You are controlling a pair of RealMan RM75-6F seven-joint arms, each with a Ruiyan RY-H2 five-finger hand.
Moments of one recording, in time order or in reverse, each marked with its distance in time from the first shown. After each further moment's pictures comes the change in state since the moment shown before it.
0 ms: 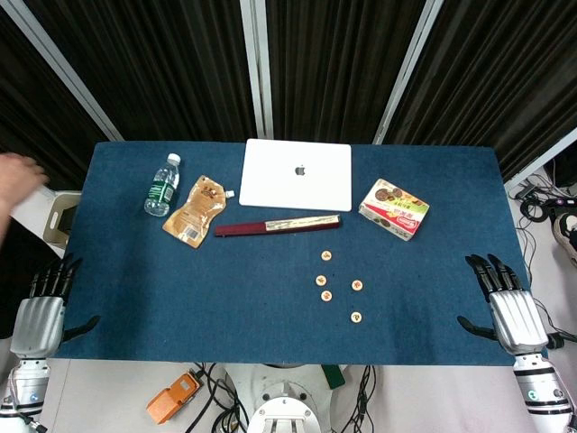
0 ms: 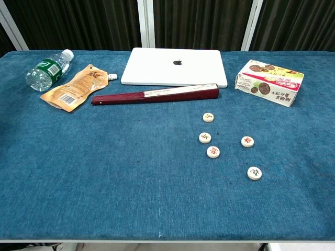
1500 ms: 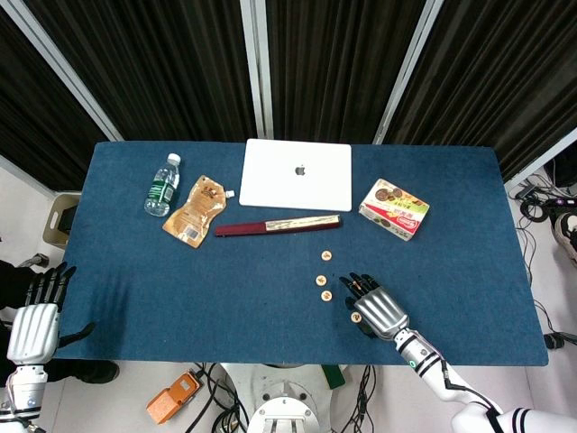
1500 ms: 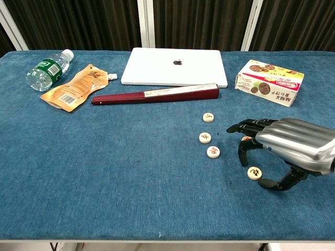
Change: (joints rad) left arm 0.028 -0.050 0.008 0.105 -0.034 -0.013 -0.081; right arm 0.308 -0.371 0.025 0.110 0.067 -0.521 -0.407
